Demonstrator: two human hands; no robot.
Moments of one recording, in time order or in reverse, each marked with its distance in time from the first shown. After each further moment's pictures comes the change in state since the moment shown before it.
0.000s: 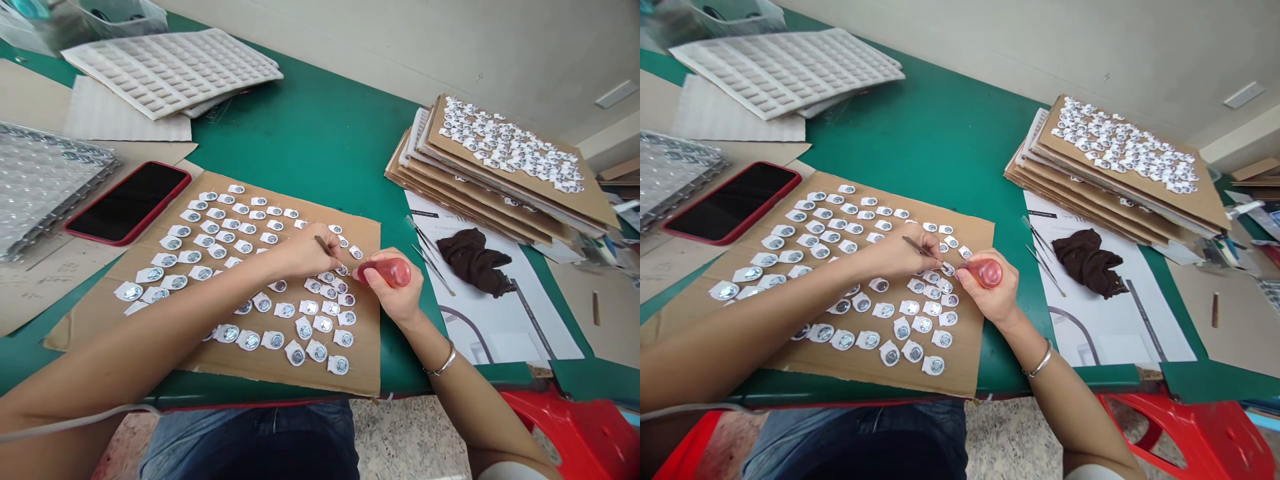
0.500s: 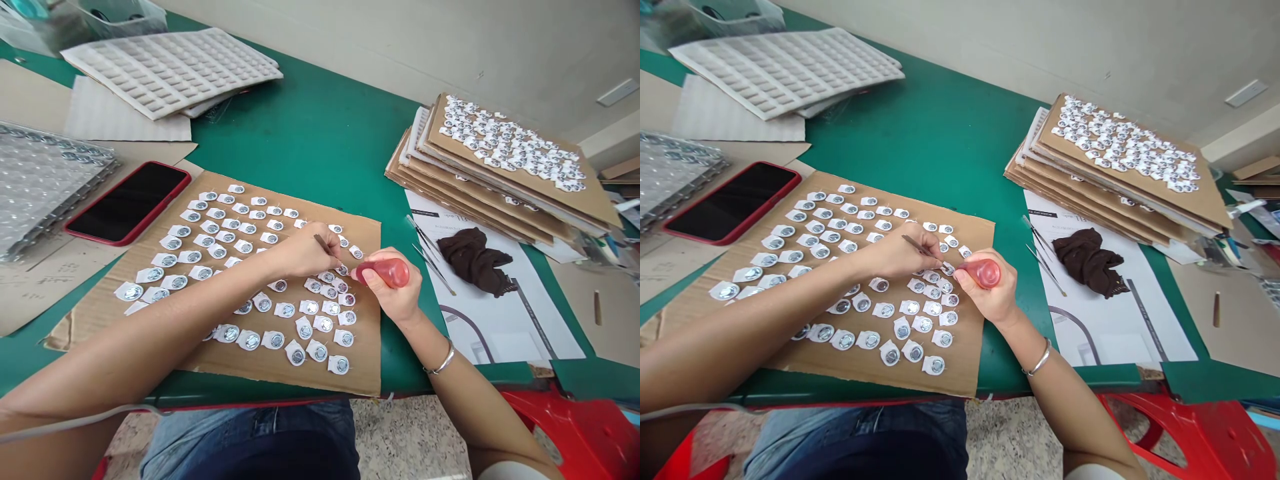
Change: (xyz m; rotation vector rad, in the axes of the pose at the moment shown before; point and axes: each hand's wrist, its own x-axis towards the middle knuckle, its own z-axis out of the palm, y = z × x) left_hand -0.002 0.003 -0.003 0.003 0.005 0.042; right_hand 0.002 -0.002 0.000 -0.039 -0.029 -0.071
